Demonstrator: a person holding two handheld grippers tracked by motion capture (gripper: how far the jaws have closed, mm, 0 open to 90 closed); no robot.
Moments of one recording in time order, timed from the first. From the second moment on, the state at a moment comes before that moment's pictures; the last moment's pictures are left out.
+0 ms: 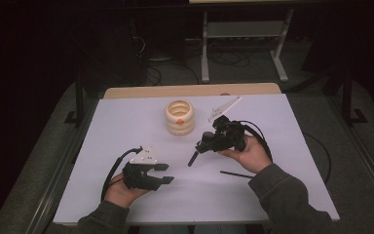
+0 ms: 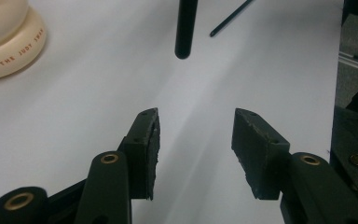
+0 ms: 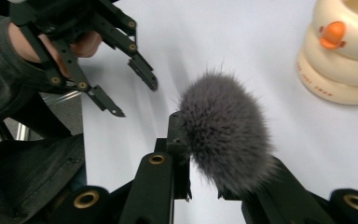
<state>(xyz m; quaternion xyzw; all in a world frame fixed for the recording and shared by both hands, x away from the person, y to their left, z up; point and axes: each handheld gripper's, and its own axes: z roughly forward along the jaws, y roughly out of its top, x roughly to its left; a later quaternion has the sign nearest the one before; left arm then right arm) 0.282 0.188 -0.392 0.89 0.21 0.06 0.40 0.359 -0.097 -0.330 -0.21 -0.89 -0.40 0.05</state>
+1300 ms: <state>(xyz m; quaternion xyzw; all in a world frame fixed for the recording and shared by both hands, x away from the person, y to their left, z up) 0.281 0.204 -0.393 0.88 0.24 0.07 0.41 0.418 -0.082 -0.259 -0.25 -0.88 -0.40 0.01</state>
